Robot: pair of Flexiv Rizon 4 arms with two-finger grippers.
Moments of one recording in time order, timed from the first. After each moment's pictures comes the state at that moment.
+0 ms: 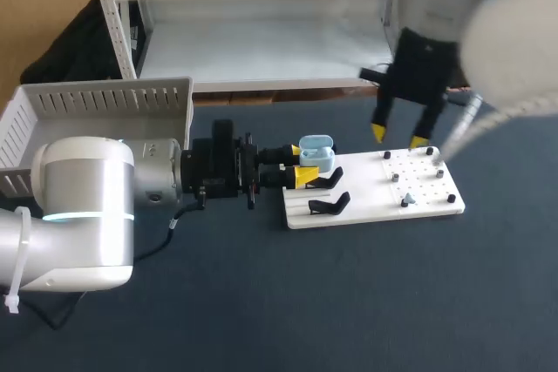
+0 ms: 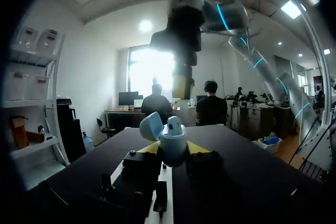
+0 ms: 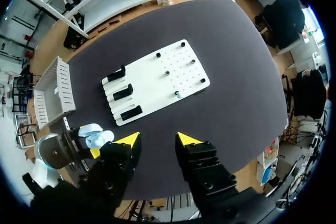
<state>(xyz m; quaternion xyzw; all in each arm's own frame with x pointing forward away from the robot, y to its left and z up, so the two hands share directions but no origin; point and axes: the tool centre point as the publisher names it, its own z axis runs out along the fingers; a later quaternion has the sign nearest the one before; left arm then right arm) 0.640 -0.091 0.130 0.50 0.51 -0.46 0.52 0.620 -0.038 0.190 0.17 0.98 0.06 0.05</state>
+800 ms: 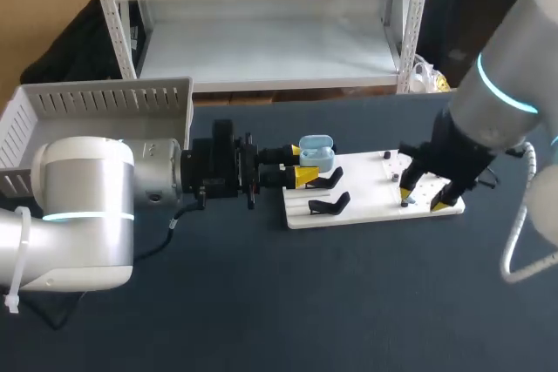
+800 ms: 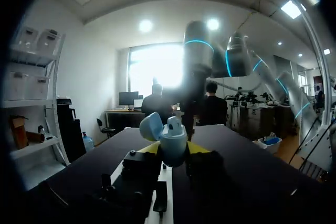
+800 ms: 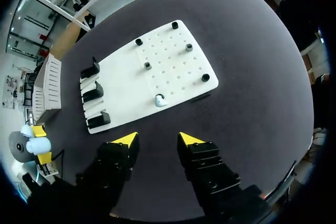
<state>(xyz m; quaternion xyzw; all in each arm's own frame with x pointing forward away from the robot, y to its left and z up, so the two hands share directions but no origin) 0.640 -0.091 0.130 0.50 0.51 -0.46 0.52 0.621 -0.079 0.071 0.14 0.98 0.13 0.09</state>
